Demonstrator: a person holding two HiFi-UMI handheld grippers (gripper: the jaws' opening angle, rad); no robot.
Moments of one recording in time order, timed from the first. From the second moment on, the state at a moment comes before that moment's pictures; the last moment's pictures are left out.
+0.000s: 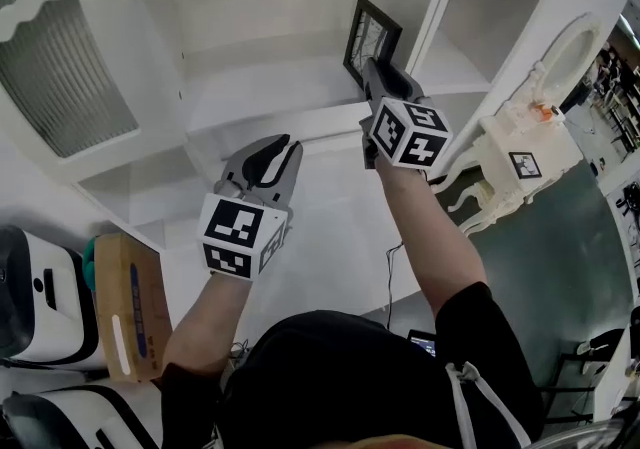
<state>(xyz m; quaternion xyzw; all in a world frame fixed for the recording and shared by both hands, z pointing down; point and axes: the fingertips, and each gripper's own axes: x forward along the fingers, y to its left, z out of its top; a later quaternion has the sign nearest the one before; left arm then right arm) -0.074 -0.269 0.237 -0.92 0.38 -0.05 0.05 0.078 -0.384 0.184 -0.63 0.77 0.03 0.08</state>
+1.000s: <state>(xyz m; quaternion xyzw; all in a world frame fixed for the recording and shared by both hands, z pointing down) -0.038 -0.311 0.222 -0.94 0.34 -0.04 0.04 0.100 -0.397 0.179 -0.66 0.74 0.03 0.10</state>
